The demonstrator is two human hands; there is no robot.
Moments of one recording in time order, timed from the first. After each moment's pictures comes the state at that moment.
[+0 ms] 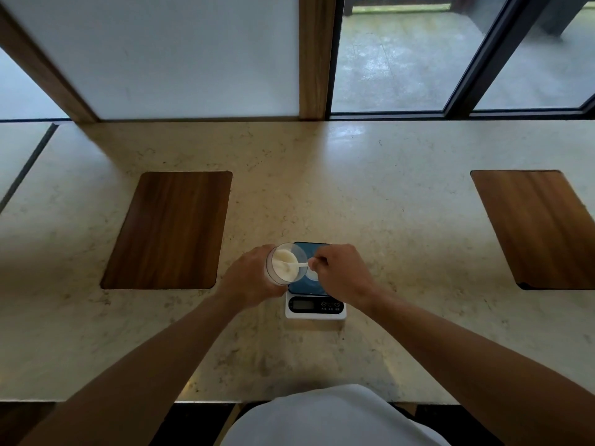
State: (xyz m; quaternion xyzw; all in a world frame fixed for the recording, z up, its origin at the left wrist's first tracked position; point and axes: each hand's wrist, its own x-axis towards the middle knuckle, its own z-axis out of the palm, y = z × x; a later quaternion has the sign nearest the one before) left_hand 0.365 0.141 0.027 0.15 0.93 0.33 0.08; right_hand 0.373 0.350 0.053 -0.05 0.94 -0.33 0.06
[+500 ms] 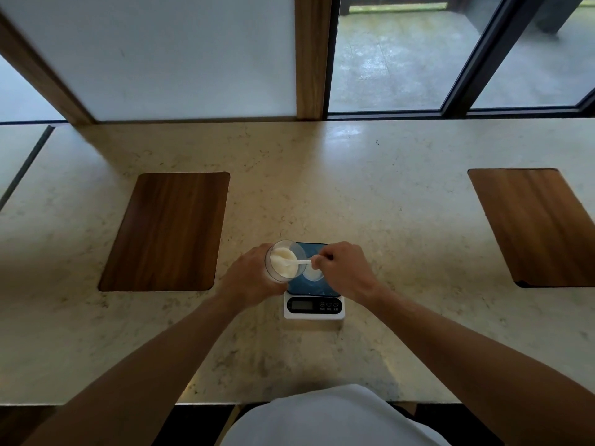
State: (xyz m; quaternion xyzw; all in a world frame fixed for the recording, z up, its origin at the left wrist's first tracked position) left_hand 0.362 0.142 0.018 0.13 0.93 0.34 0.08; right_hand 0.371 0.357 0.061 0.02 0.91 -0.40 0.10
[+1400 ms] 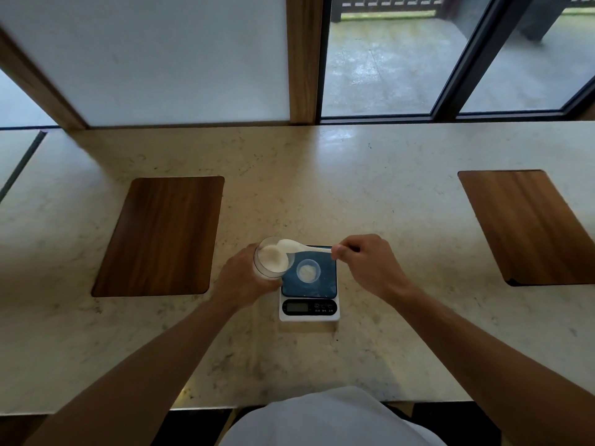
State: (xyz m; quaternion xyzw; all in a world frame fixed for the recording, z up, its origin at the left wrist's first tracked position) left_hand 0.363 0.143 0.027 0.07 0.92 0.38 0.06; right_hand 0.381 0.399 0.098 0.05 0.89 -0.45 0.06
